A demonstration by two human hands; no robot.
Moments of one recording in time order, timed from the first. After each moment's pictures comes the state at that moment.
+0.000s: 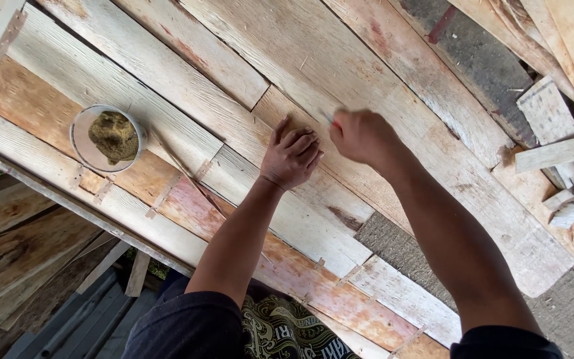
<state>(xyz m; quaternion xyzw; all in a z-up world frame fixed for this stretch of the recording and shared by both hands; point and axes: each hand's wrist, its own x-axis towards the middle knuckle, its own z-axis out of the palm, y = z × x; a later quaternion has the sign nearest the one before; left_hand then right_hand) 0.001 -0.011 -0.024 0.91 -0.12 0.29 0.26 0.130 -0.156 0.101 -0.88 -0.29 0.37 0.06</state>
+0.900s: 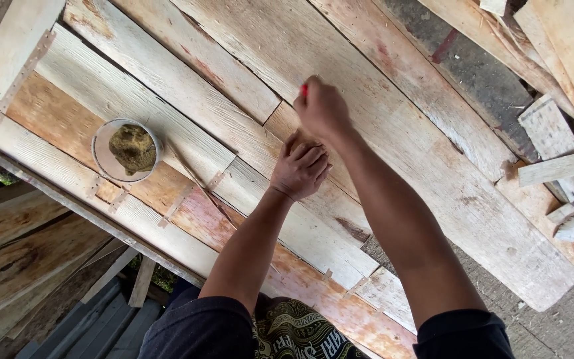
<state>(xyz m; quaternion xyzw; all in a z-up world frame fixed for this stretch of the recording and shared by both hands) 0.008 -0.006 -0.015 0.91 -0.12 0.30 0.26 0.152 -0.070 -0.010 -0.93 -0.17 0.22 0.23</state>
